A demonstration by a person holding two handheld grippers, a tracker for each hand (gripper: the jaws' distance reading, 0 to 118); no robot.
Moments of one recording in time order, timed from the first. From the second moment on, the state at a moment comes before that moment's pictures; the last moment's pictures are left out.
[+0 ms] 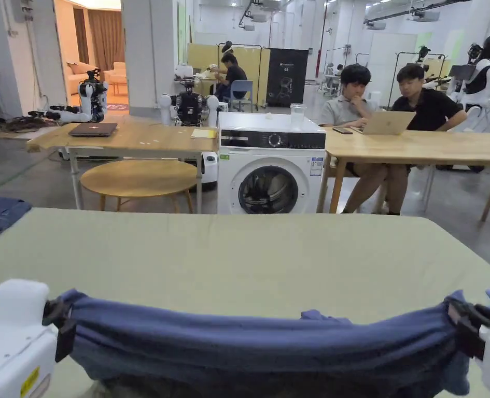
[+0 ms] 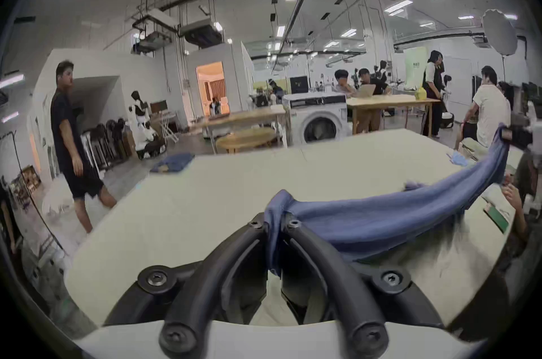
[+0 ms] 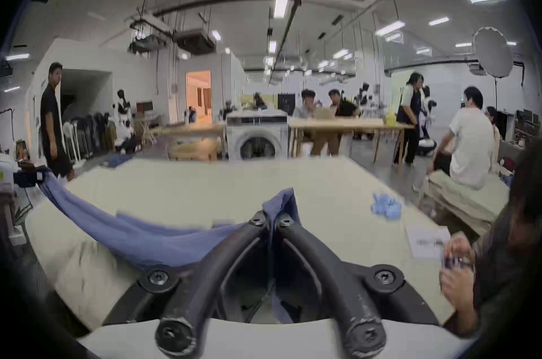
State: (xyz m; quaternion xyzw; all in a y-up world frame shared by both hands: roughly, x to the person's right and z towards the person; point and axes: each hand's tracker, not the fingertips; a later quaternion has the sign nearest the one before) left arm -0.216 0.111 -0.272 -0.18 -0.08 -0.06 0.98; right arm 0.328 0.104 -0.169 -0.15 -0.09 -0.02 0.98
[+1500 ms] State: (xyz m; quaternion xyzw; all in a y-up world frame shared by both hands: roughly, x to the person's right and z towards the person) left arm -0.250 -0.055 -0.174 -0.42 -0.06 0.02 0.91; right arm 0.244 -0.015 -0.078 -0.32 -0.04 -0.04 0.95
